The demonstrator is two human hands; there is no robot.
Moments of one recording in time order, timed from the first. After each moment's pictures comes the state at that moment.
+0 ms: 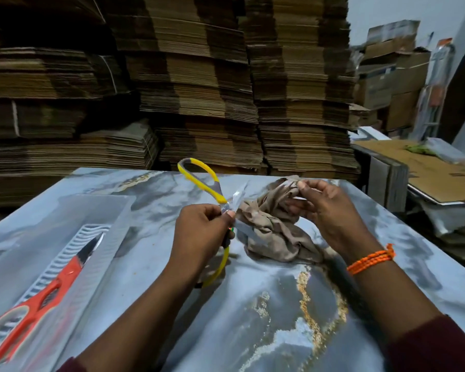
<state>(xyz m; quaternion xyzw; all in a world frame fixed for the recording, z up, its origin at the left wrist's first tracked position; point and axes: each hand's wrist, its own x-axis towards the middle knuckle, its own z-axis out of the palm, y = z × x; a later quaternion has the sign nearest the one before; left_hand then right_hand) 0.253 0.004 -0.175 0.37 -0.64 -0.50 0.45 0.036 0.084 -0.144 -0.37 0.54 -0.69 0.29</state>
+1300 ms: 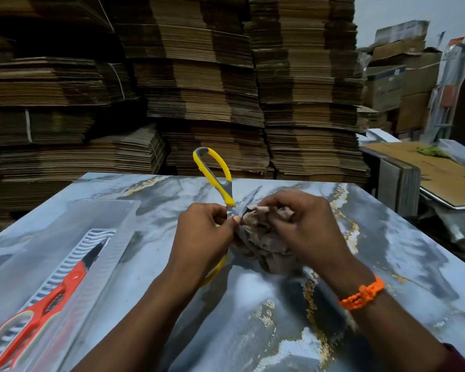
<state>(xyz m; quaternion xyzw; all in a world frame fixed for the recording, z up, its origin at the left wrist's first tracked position) 0.260 0.005 -0.161 0.40 -0.73 -0.35 0.43 0.094 0.092 -0.142 -0.63 0.64 -0.44 -0.07</state>
